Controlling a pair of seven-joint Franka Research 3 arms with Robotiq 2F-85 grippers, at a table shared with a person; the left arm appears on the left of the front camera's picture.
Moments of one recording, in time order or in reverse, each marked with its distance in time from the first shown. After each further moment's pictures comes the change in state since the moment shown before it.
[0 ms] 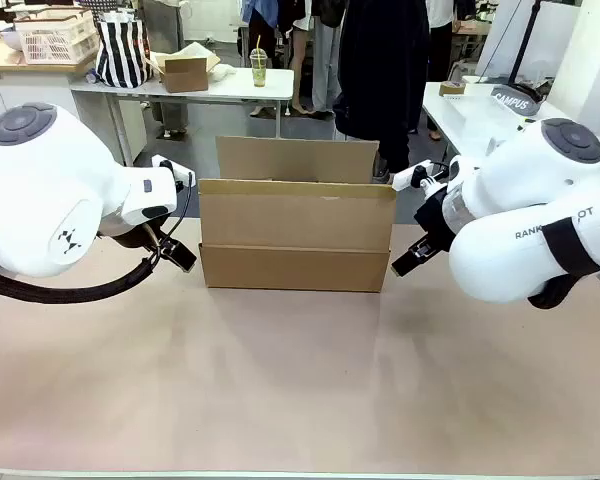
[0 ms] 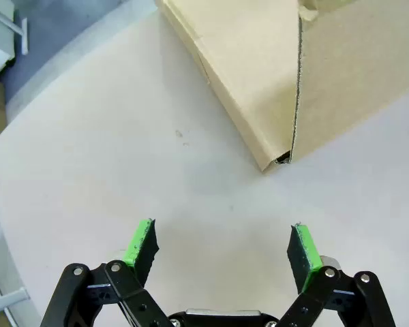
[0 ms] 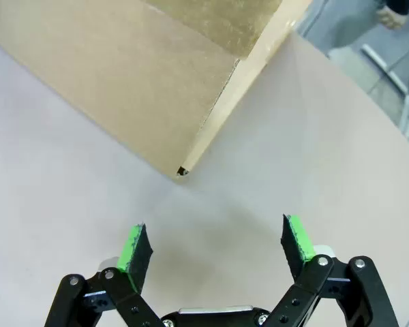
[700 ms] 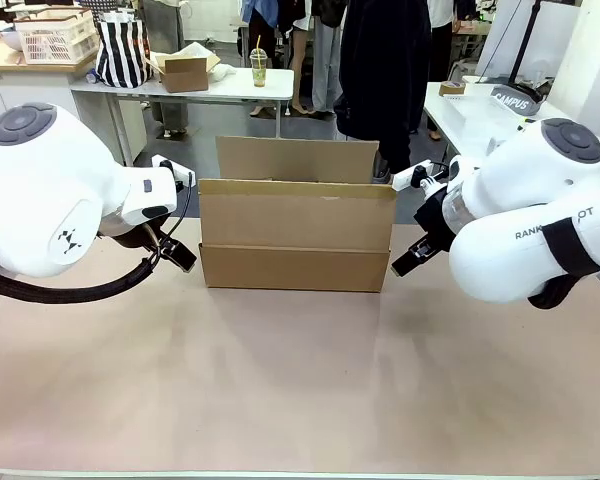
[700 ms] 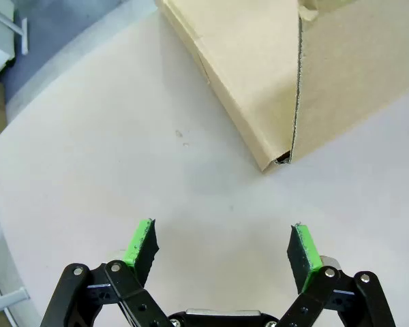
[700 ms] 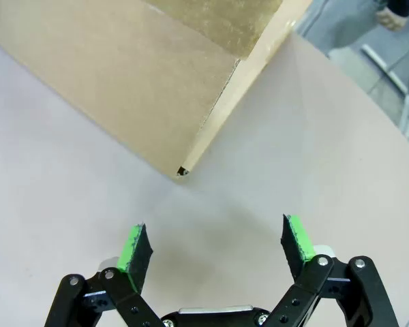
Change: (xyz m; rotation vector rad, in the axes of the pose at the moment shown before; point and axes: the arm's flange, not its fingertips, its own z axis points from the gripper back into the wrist) left arm 0.000 0.000 0.000 0.000 0.000 0.000; right arm 0.000 0.000 0.000 0.000 0.000 0.001
